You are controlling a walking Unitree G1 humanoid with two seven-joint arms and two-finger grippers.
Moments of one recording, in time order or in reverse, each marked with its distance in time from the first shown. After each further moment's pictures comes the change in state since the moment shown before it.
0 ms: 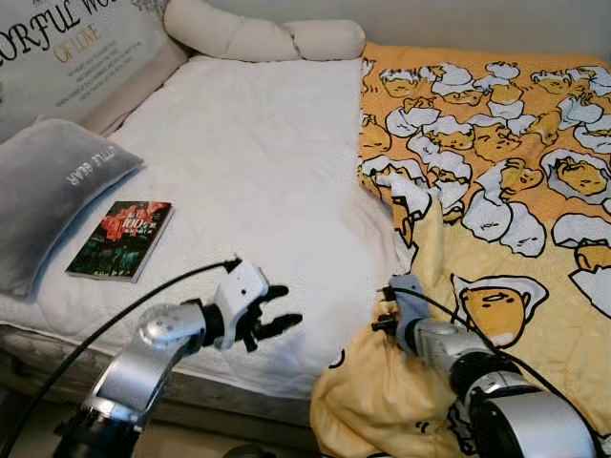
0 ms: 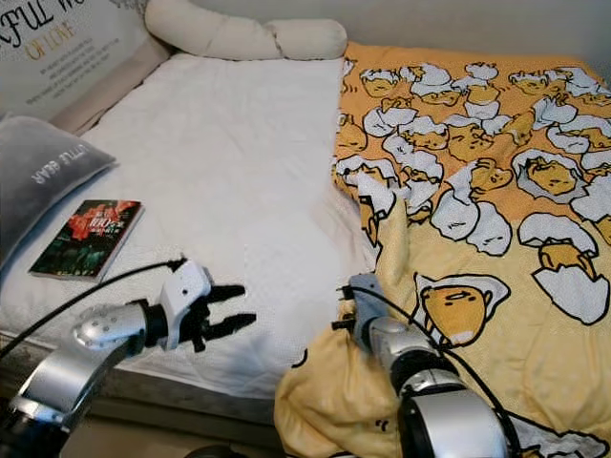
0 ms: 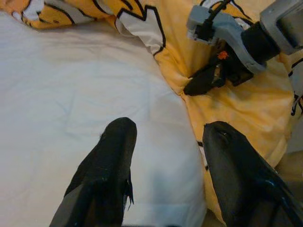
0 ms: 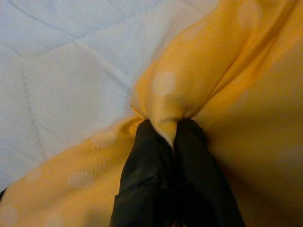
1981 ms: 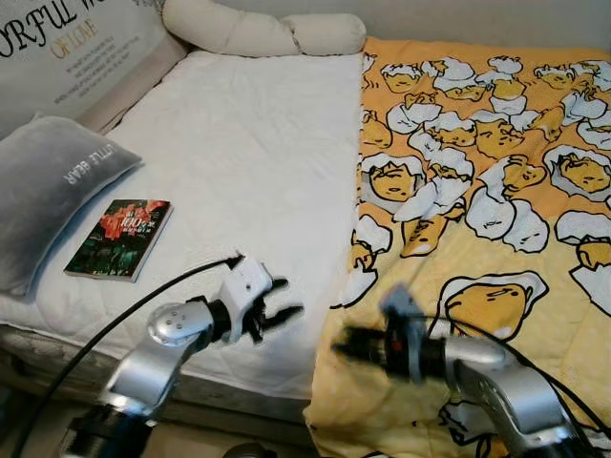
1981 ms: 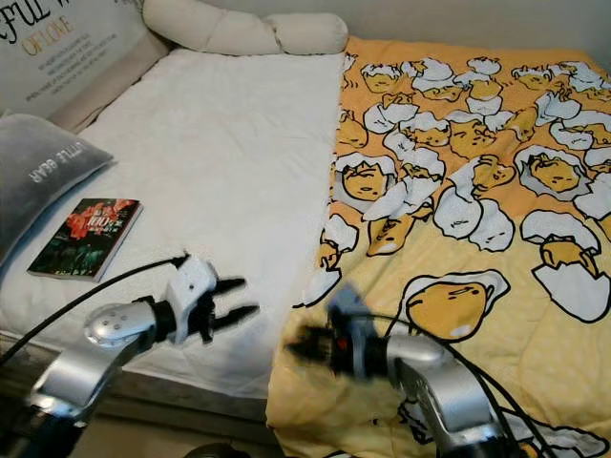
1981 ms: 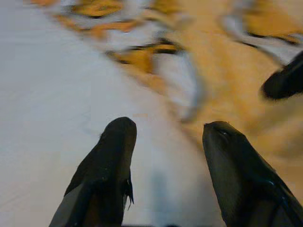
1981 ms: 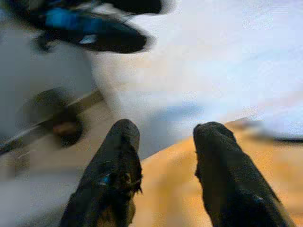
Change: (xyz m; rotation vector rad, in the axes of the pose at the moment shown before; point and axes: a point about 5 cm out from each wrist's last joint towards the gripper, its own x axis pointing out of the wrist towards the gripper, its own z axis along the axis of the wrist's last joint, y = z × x) left arm 0.012 0.011 -0.007 -0.052 -0.028 0.202; right arm -0.090 0.043 0.016 -0.258 -0.319 0.614
